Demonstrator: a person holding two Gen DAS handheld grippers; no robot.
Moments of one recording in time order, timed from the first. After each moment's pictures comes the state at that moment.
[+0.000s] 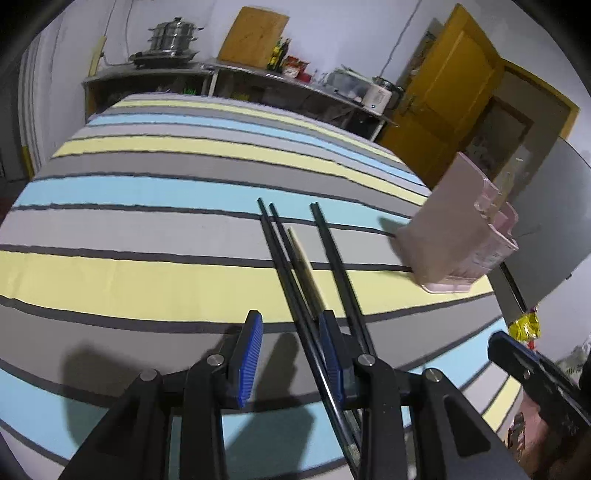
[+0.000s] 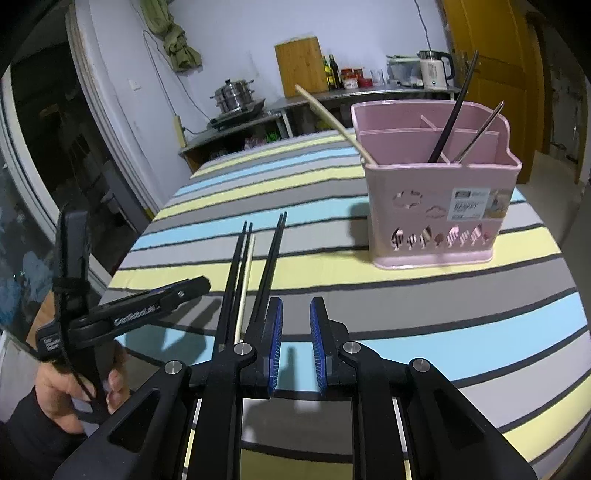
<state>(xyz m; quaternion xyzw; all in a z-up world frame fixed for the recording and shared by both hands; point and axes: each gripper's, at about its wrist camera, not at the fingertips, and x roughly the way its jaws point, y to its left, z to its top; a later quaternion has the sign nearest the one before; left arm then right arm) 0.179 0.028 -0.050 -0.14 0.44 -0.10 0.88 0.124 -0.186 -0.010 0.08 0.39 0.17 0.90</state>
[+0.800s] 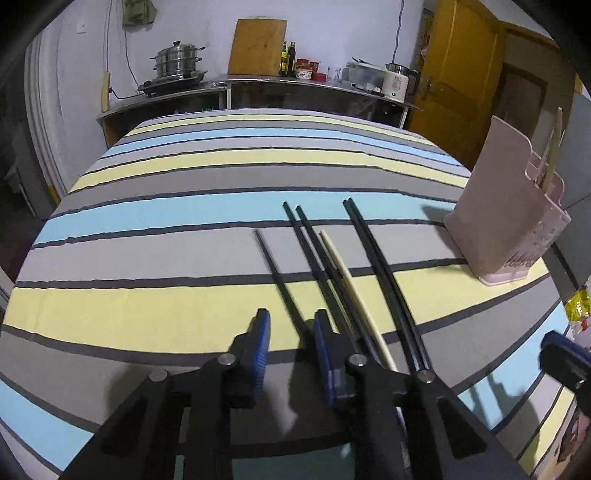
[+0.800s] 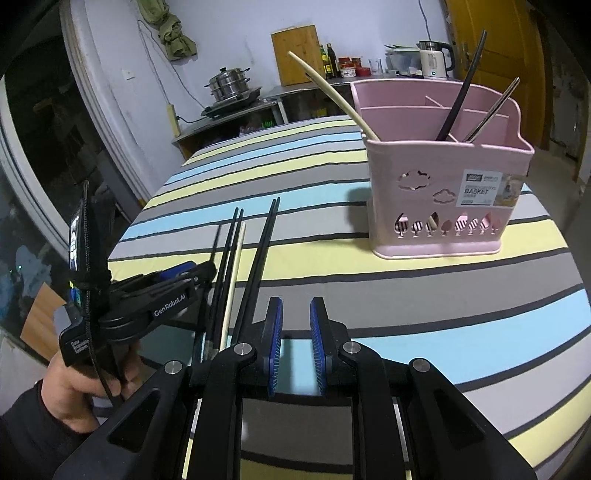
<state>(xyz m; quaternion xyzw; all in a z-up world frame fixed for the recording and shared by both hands) 0.195 0.008 -0.066 -0.04 0.43 -0.03 0.90 0.132 -0.178 -0.021 0.07 0.41 0.17 0.89</state>
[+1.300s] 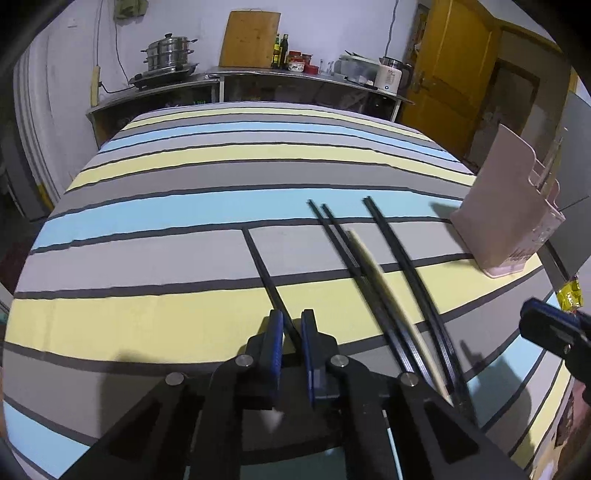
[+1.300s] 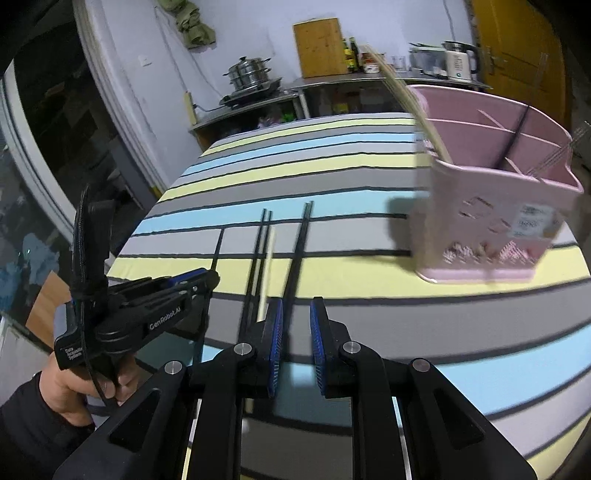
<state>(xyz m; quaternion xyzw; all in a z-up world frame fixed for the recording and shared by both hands) 0.198 0.047 -0.064 -0.04 0.45 -0.06 0.89 0.160 -0.139 -0.018 0.05 0.42 0.20 0.88</state>
